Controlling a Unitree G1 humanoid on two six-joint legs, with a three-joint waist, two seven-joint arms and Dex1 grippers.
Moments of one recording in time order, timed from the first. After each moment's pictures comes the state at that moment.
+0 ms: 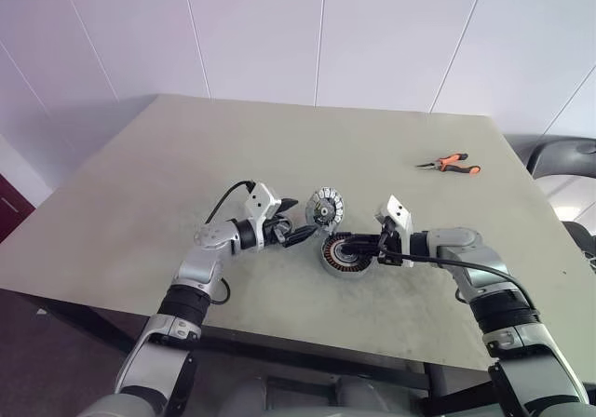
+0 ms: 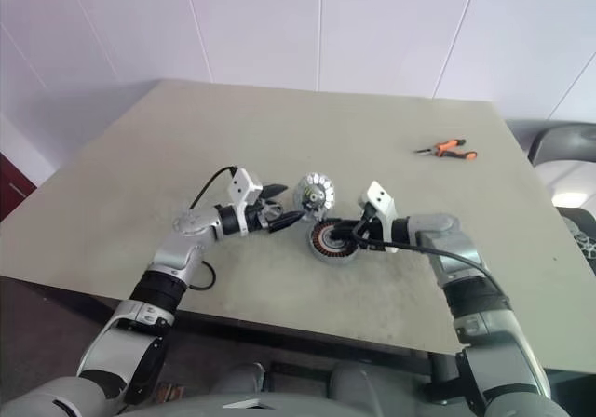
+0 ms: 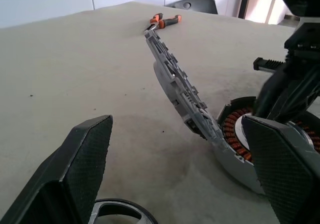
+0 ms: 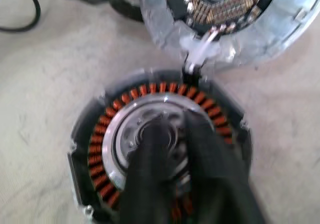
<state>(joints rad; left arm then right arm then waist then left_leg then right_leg) -0.52 0.21 -0.13 0.47 -0.20 0.05 -0.89 -0.45 -0.55 0.16 0.29 0.24 0.45 1.12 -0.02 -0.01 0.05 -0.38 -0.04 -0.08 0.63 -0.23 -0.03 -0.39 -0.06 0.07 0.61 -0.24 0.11</state>
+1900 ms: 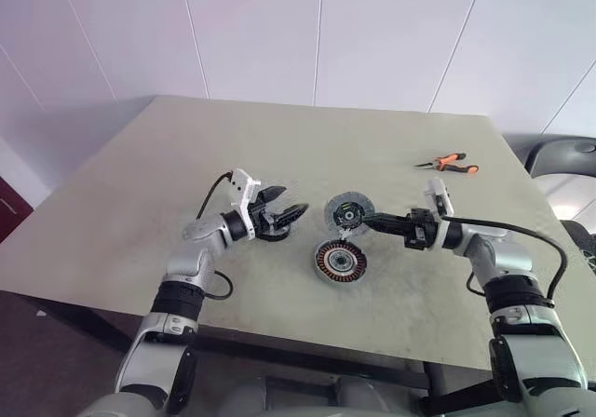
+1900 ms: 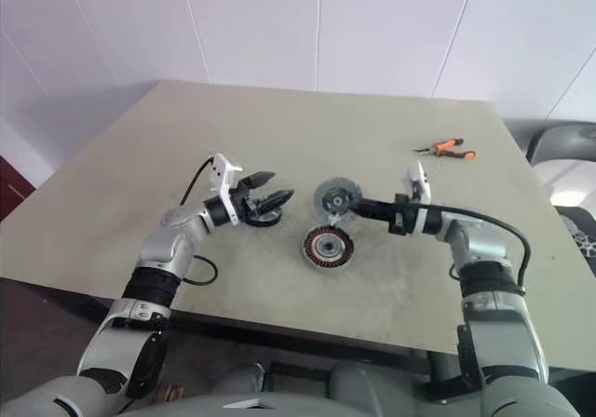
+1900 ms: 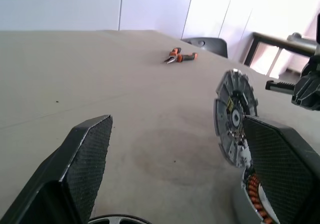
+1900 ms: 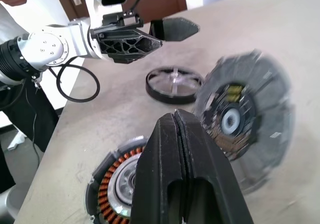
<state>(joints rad) -0.56 0.19 0.03 0.43 -0.39 0.29 -0.84 -0.59 -0.56 -0.07 0.66 0.42 0.25 1.47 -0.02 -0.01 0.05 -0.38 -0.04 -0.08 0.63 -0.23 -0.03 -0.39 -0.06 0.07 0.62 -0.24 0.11</state>
